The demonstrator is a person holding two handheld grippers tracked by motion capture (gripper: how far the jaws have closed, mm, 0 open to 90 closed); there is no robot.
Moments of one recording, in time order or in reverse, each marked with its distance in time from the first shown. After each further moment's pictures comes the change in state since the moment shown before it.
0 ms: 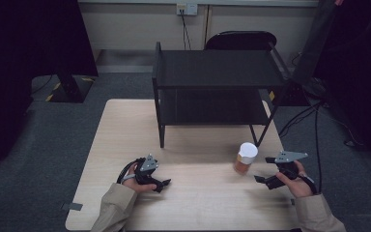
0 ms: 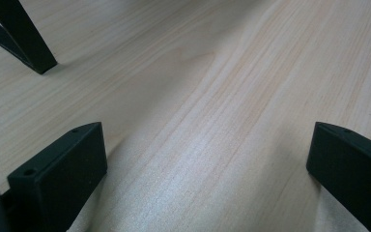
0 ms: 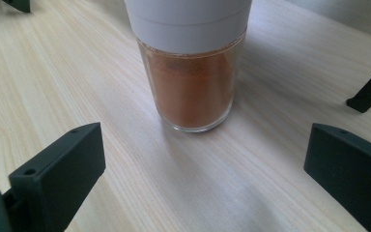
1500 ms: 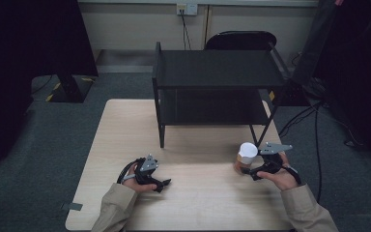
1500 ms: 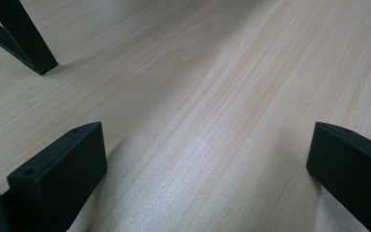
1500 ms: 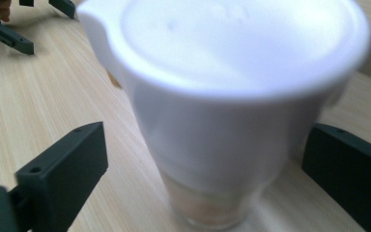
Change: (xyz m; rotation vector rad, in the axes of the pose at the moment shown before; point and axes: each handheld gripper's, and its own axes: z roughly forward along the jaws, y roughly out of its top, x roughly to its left) left arm -0.001 -0.002 0.001 -0.009 0.003 -0.003; right arm 0.007 0.029 0.039 -0.060 0.014 -0.009
